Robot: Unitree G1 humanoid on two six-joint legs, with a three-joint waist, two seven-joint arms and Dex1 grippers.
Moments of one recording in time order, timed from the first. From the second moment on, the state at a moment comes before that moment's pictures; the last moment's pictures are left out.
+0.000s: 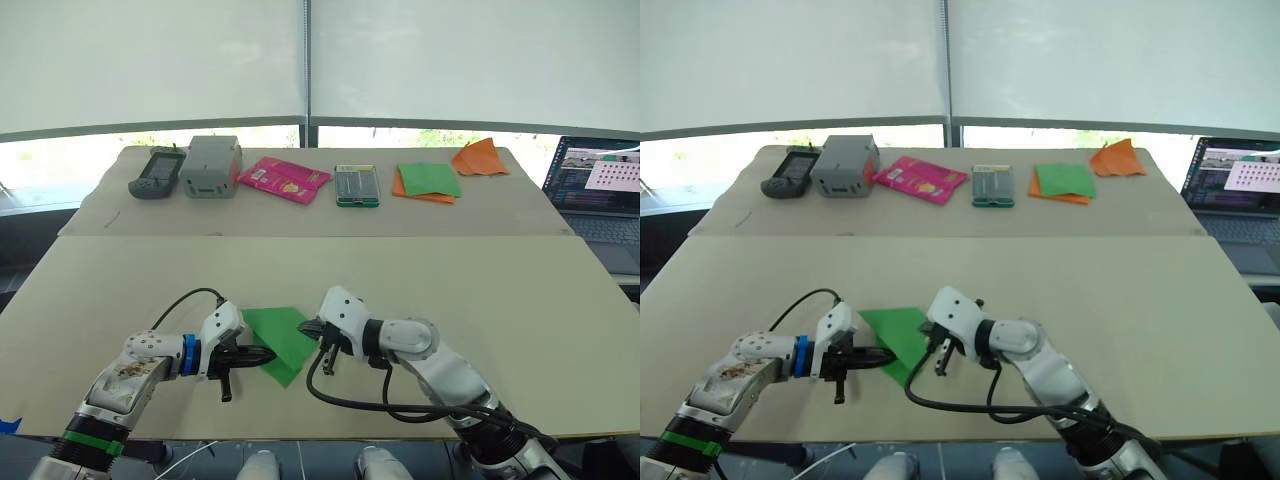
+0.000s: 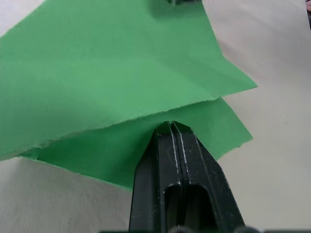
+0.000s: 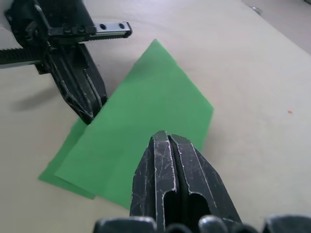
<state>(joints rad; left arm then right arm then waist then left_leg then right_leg) -0.14 0.72 -0.13 -0.03 -0.35 0.40 -1.15 -0.35 -0.30 0.49 -0.34 0.05 0.62 0.72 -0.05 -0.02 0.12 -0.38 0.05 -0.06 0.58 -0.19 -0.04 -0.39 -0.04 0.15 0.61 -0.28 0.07</state>
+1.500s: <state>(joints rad) -0.16 0.76 -0.12 0.02 -0.34 0.36 -1.18 -0.31 -0.28 0.54 -0.21 0.01 0.58 0.68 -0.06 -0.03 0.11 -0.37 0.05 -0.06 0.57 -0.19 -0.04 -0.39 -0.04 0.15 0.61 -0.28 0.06</state>
